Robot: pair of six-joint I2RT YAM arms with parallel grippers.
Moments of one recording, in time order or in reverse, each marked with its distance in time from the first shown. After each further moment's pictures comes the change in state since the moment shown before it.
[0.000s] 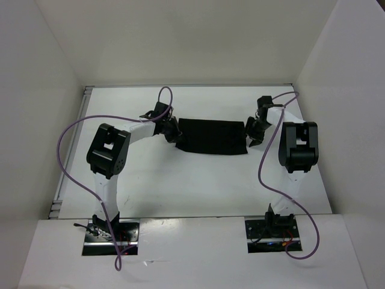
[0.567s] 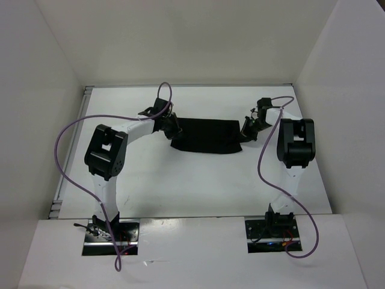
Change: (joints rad) left arm 0.000 -0.032 0.026 -0.051 -0.028 0.021; right arm -0.009 0.091 0.029 0.074 -0.294 -0.015
